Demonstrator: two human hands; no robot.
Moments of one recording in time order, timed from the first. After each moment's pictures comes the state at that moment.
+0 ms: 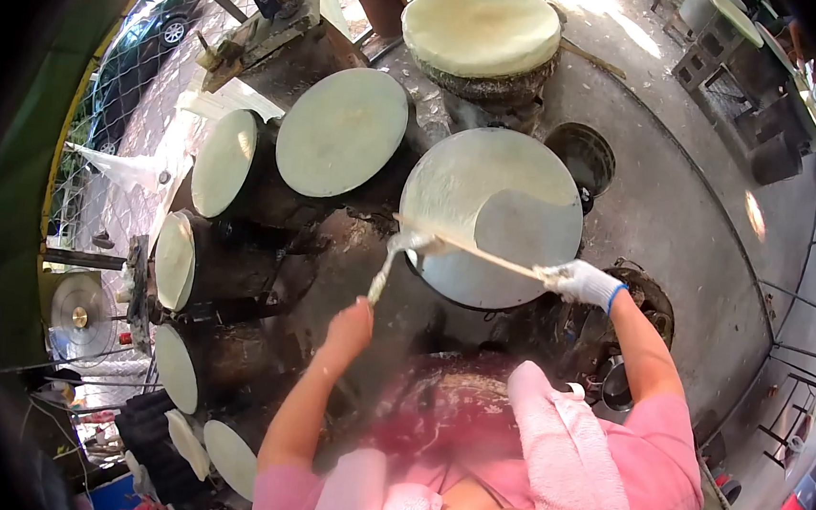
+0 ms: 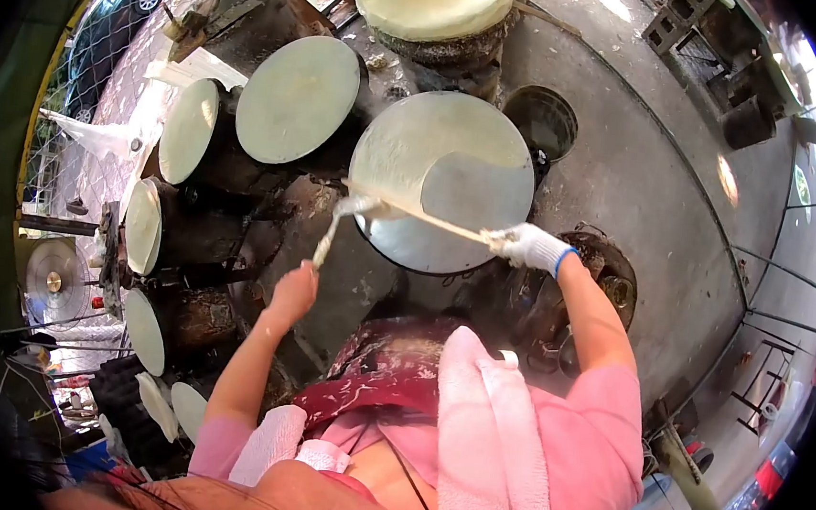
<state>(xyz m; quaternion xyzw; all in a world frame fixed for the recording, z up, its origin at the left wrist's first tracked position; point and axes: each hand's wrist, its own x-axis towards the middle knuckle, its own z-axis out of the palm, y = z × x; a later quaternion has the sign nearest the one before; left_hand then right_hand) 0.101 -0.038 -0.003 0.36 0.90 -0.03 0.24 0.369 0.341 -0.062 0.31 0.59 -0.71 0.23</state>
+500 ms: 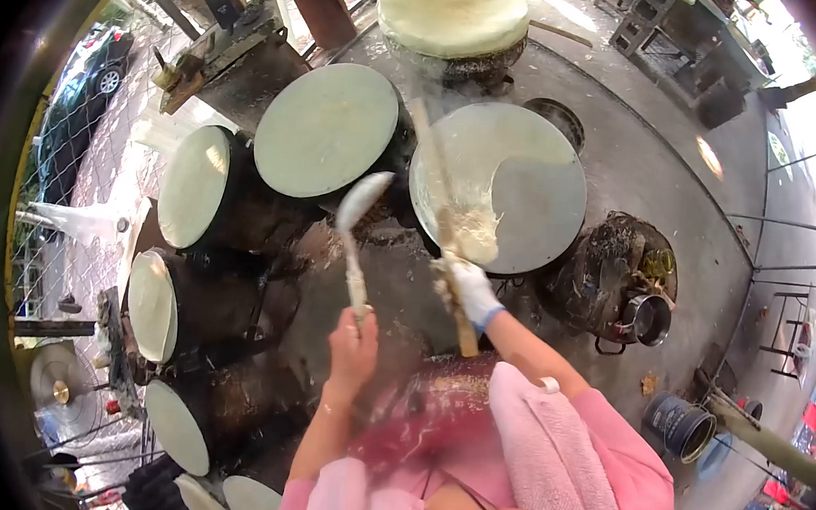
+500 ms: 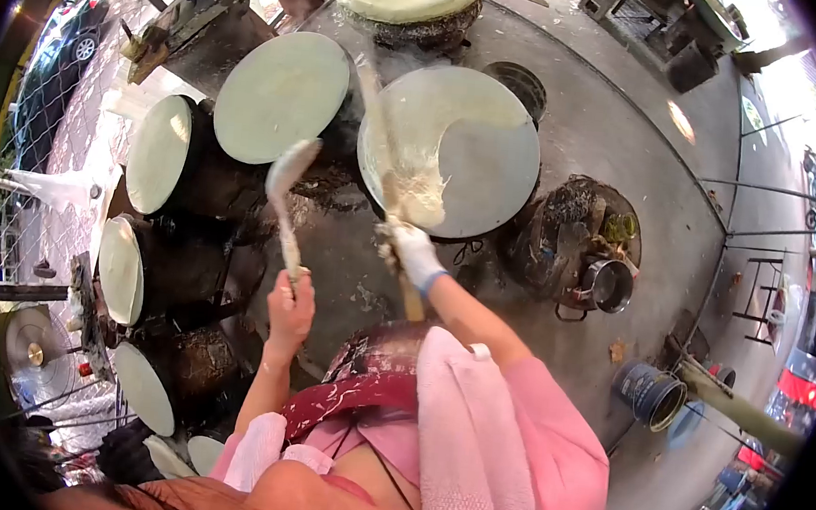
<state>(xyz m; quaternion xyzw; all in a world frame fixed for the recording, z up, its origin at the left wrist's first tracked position) 0.069 -0.128 0.024 0.27 0.82 0.43 0.27 0.197 0.066 -0.072 0.45 0.28 -0.84 -0.07</state>
